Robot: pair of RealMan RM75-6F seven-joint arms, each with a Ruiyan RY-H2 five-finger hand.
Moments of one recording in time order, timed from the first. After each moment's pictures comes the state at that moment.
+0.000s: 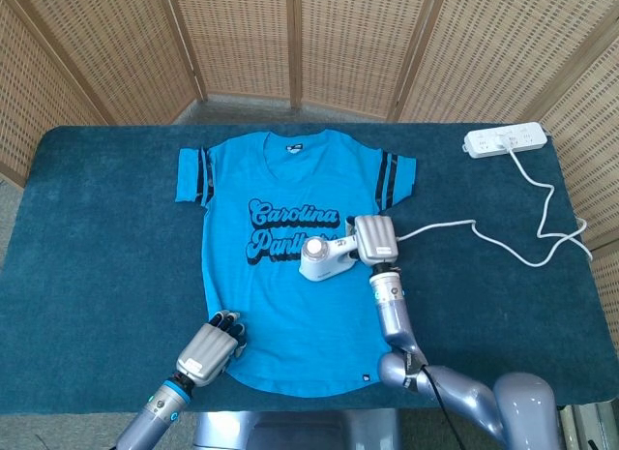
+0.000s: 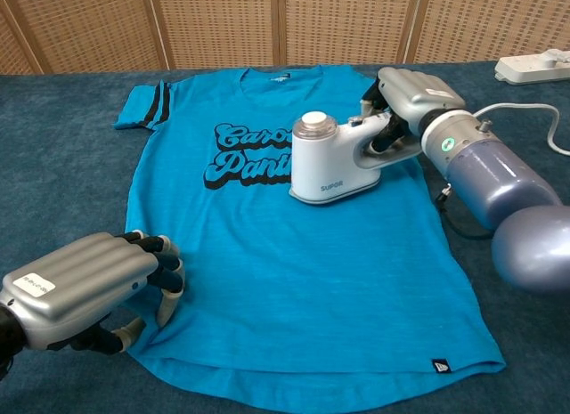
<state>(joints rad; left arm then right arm) -0.37 -1.67 0.11 -1.63 1.41 1.10 0.65 0.81 -2.01 0.42 -0.93 -1.06 1.07 -0.35</state>
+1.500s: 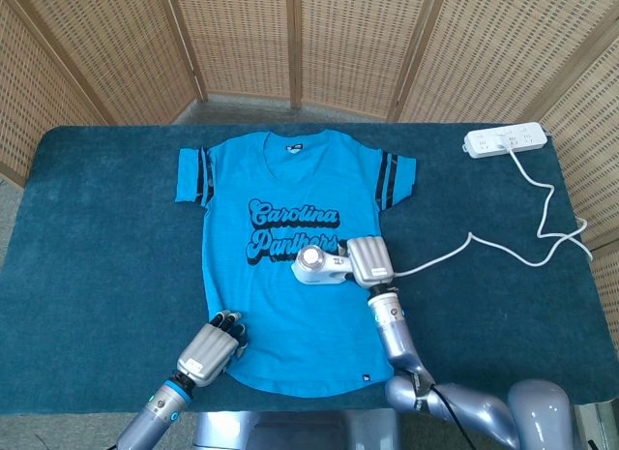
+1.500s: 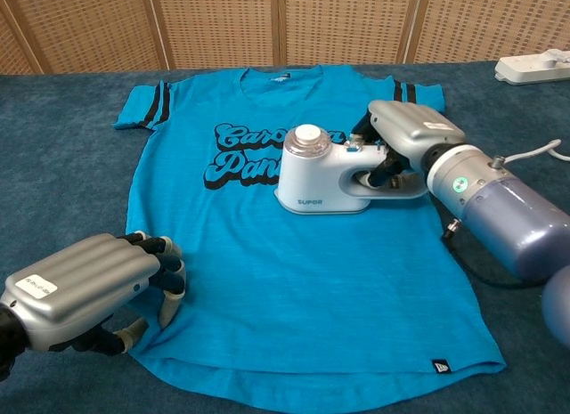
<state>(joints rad) -0.37 -1.68 0.12 -1.61 1.44 1.10 0.63 0.70 -1.94 0.27 -1.17 -1.11 1.12 -0.39</state>
